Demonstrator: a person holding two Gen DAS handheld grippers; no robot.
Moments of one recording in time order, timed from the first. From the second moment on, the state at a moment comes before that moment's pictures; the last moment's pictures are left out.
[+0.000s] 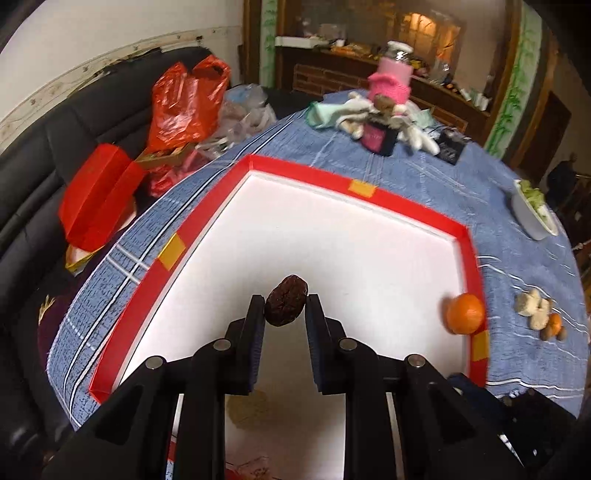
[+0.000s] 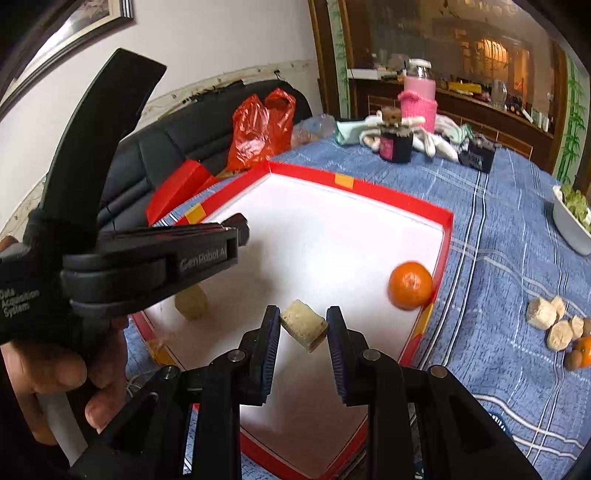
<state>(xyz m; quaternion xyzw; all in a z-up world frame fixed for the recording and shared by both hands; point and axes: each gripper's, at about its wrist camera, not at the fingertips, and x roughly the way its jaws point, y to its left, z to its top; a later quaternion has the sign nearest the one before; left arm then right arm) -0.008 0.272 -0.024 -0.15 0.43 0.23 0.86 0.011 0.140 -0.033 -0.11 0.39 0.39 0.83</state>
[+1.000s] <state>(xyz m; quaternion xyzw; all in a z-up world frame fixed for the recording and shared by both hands) -0.018 0.199 0.016 -0.12 0.36 0.19 0.91 0.011 0.011 -0.006 -0.03 0.33 0.34 0.88</state>
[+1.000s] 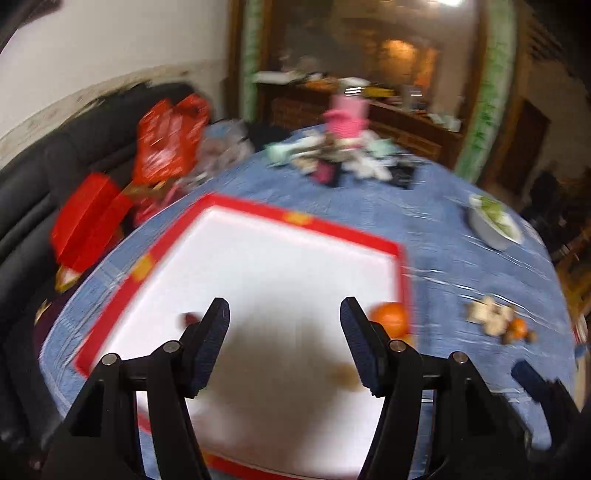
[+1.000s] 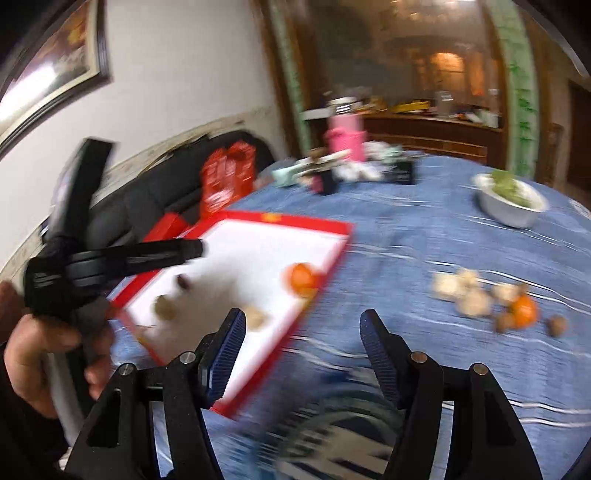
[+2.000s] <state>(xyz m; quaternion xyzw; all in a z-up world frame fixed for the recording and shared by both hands) 0.058 0.101 -0.023 -0.08 0.42 0.05 0.90 0.134 -0.027 -0.059 -0.20 0.38 0.26 0.87</state>
